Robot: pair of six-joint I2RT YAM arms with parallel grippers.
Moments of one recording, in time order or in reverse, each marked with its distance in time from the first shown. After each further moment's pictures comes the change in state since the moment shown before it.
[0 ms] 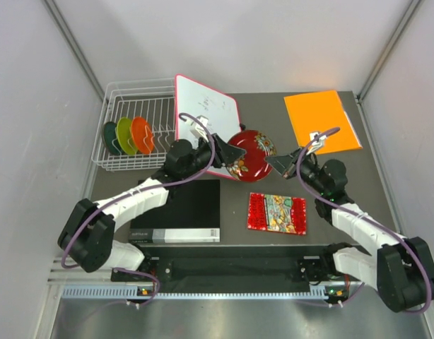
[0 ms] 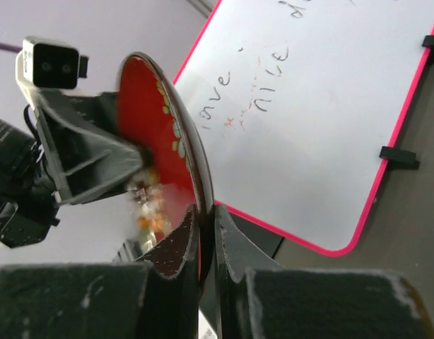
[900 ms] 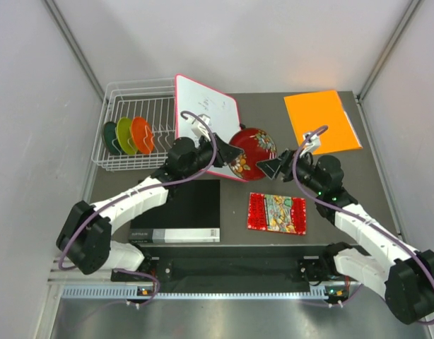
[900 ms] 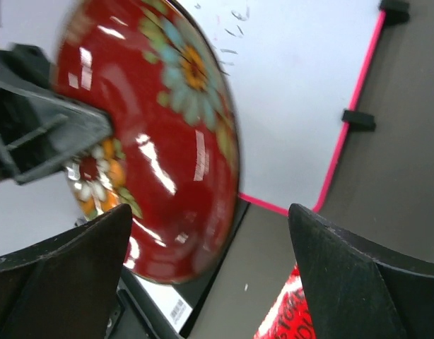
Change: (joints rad) left arm -0.023 -0.033 0.056 -0.129 -0.069 0.068; right arm 0.084 -0.103 0.093 -0.406 0.123 -0.187
